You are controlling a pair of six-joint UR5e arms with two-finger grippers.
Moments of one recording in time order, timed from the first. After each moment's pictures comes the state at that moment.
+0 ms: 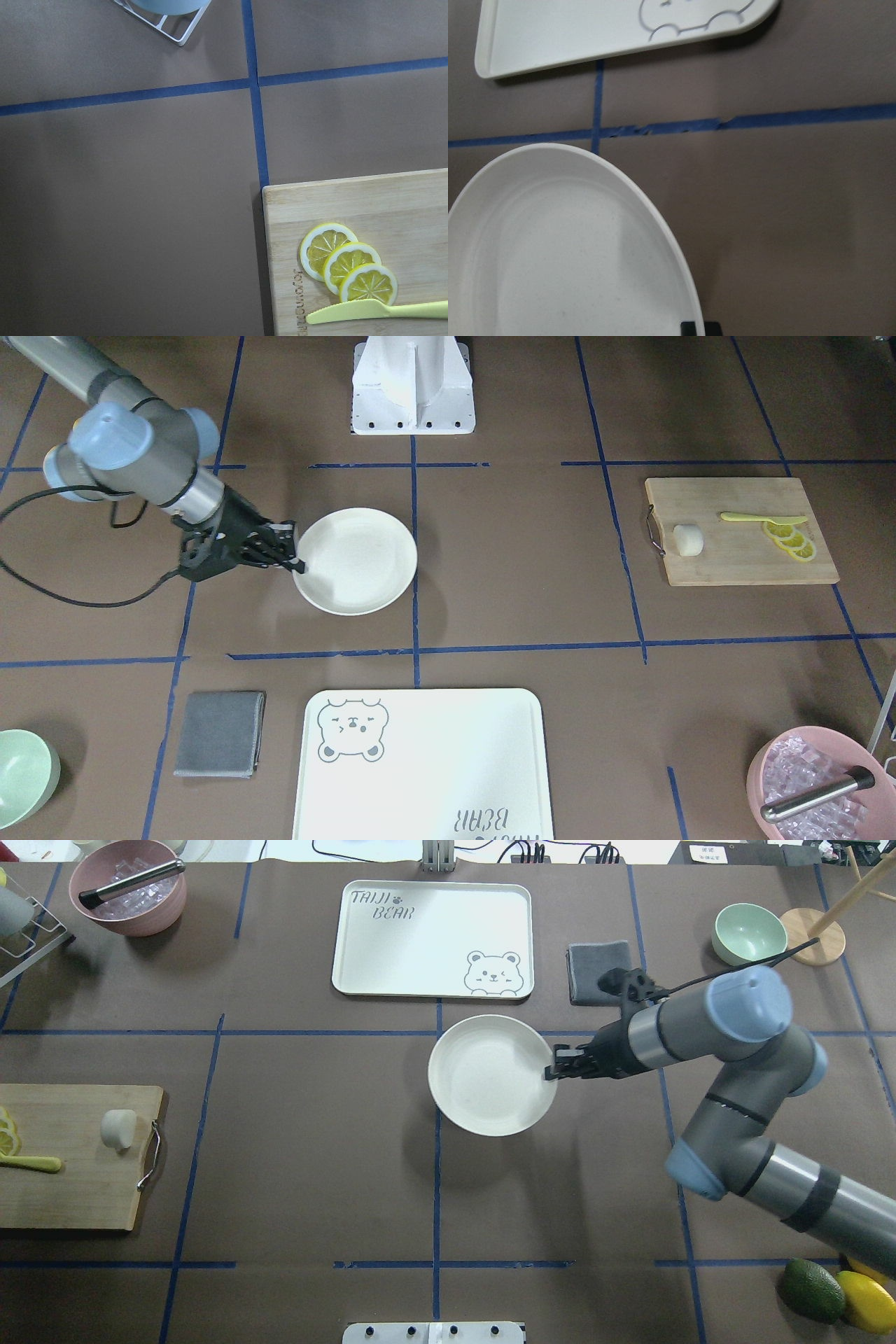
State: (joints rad) left arm -1.53 -1.51 -1.65 -1.52 -2.36 0.12; right arm 0.64 -1.18 1.59 -0.73 2.05 1.34
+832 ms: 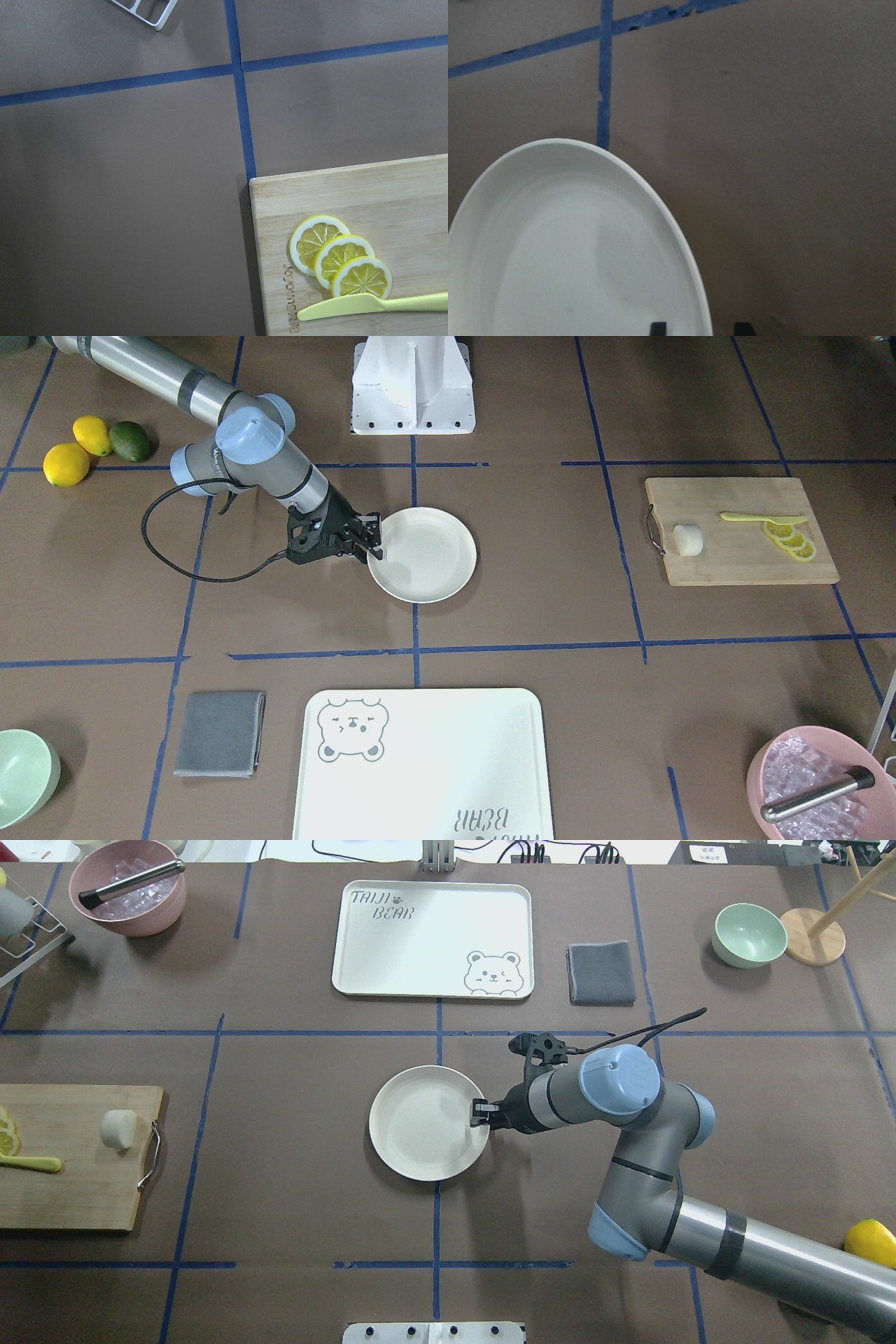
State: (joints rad) left arm -1.51 -1.51 -1.65 -1.52 -2.36 0.12; right arm 0.50 -1.07 1.53 -0.85 1.91 1.39
